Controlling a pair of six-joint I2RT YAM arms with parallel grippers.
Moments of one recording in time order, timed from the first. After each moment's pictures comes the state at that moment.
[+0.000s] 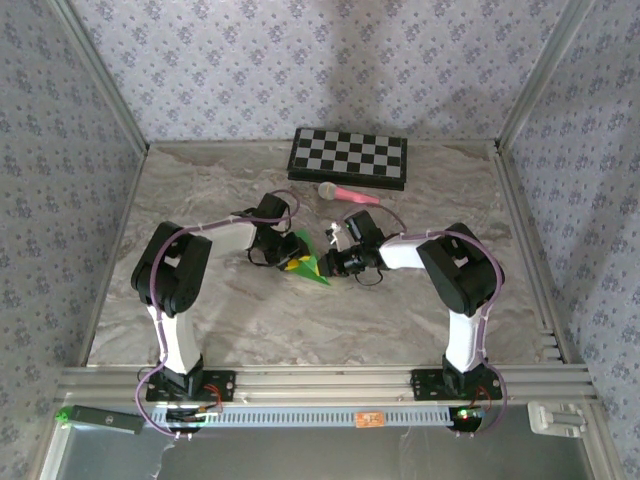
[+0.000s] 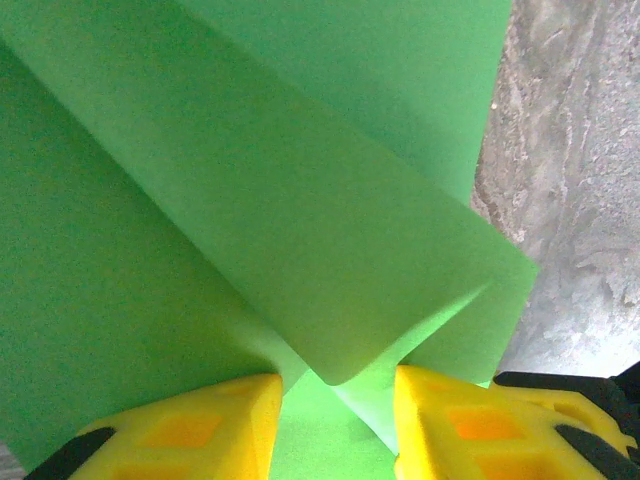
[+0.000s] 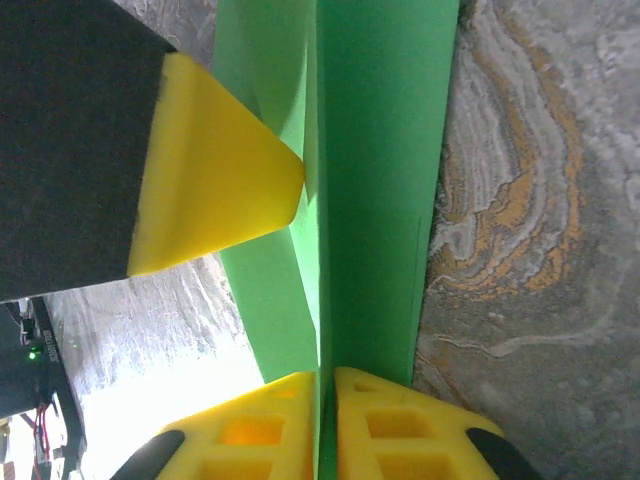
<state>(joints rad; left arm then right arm) -0.50 1.89 1.12 -0.43 0.44 -0.88 0.57 1.91 0.95 0.02 -0.68 0.43</state>
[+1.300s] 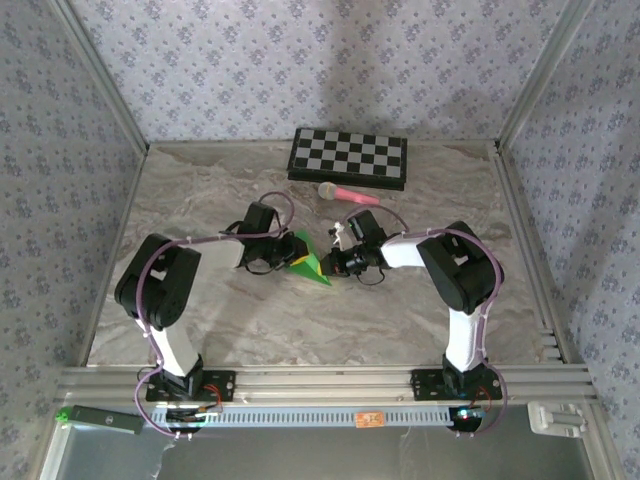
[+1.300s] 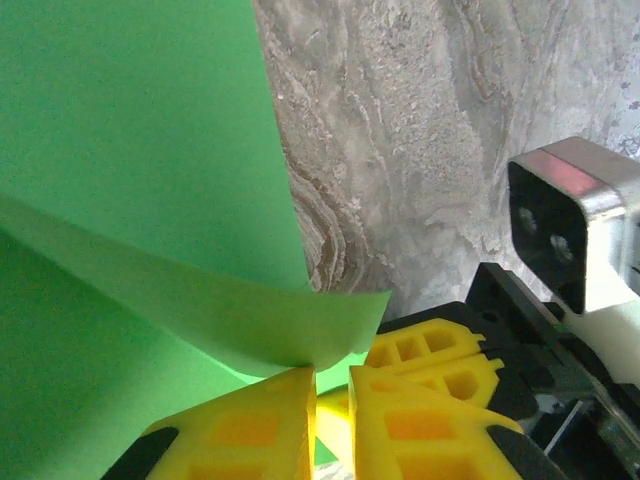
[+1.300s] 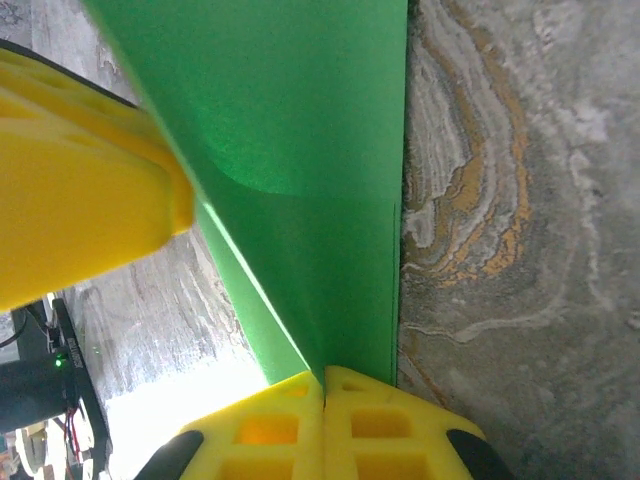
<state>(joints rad) -0.49 1.77 0.88 0.01 0.58 -0.87 0.55 1.93 0.94 0.02 -0.71 0.48</state>
